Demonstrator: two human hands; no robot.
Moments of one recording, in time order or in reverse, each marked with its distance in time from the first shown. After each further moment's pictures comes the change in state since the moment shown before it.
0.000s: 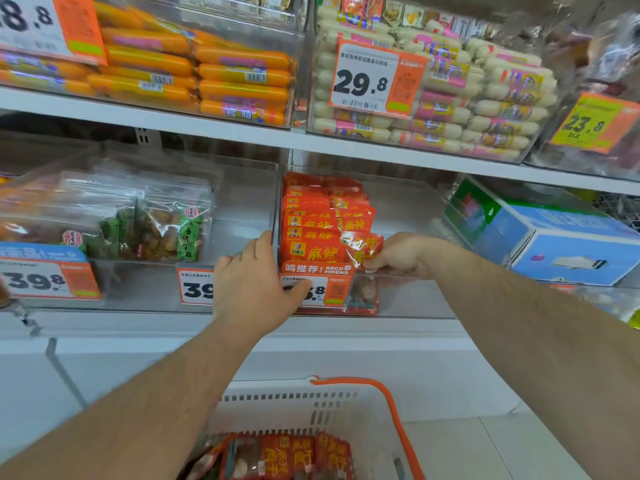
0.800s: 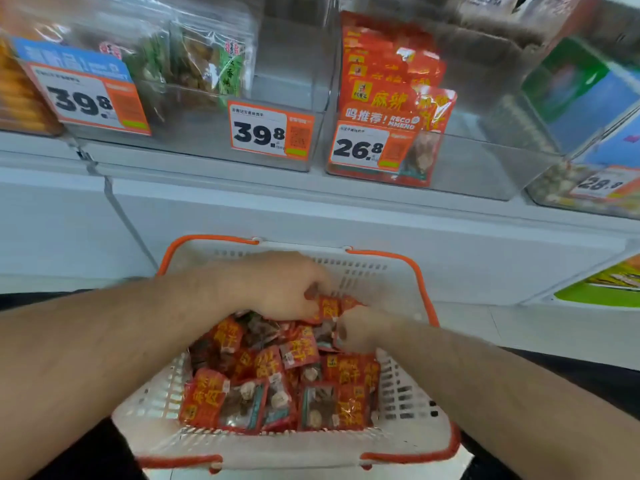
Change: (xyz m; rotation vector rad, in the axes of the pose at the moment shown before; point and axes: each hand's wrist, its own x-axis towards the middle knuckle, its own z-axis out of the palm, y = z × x) left_hand -0.125 -0.040 -0.020 -0.072 -1.086 0.444; right_hand -0.086 0.142 0.264 -0.943 -0.533 -0.209
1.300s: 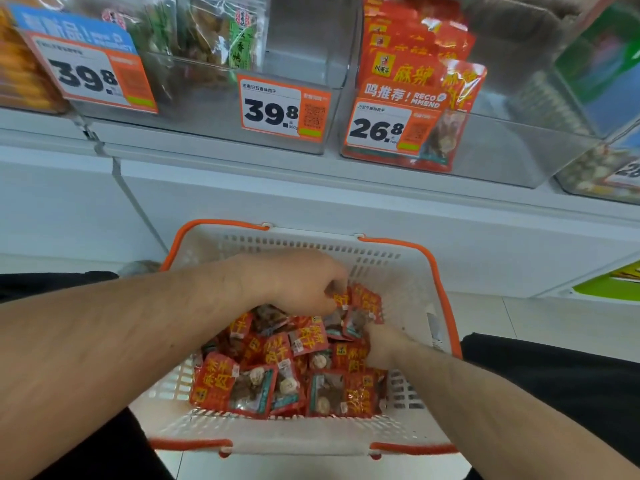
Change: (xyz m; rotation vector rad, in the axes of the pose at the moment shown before) left_hand 0.008 0.005 0.009 -0.072 -0.107 -0.018; right_hand 0.020 0.023 0.081 0.277 -0.009 0.238
